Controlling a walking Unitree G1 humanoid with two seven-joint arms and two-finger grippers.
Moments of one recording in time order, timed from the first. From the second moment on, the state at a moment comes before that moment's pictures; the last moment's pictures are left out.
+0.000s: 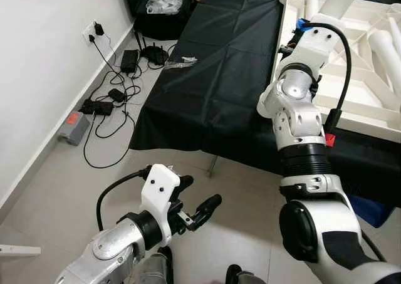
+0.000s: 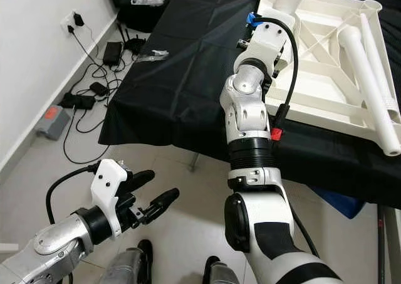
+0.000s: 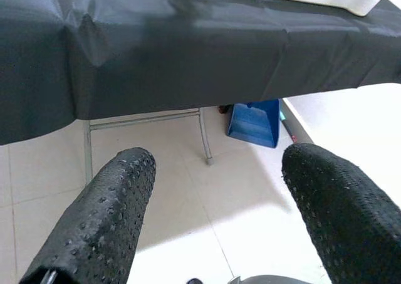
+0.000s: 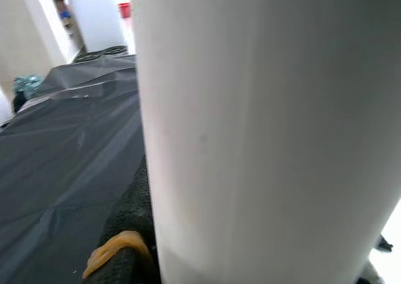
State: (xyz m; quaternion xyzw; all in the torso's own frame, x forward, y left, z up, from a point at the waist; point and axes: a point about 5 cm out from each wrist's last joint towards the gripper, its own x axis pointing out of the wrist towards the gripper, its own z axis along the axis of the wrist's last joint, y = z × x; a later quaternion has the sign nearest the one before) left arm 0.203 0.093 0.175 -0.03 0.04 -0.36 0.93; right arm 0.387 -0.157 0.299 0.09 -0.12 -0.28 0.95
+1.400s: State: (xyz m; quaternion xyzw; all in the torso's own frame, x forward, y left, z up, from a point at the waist) left arm 0.206 0.093 0.179 -0.02 0.03 -0.35 0.94; right arm 0.378 -0.136 0.306 0.15 -0.15 -0.49 0.84
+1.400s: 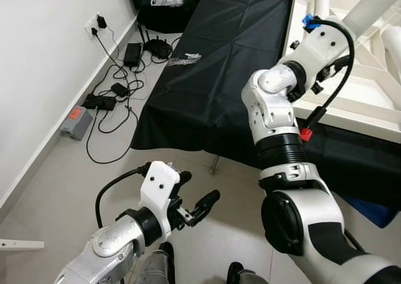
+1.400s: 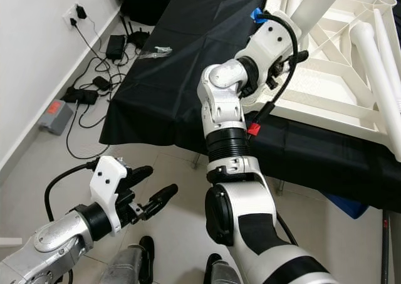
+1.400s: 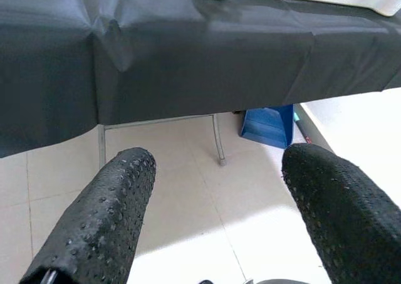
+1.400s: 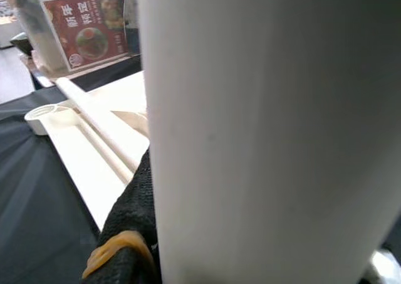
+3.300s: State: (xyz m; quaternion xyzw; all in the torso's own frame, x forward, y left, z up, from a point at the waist) left arm 0.210 0.093 0.180 -0.02 0.02 -0.34 0.94; right arm 0.369 -0.131 0.296 0.07 -0.09 -0.65 0.75
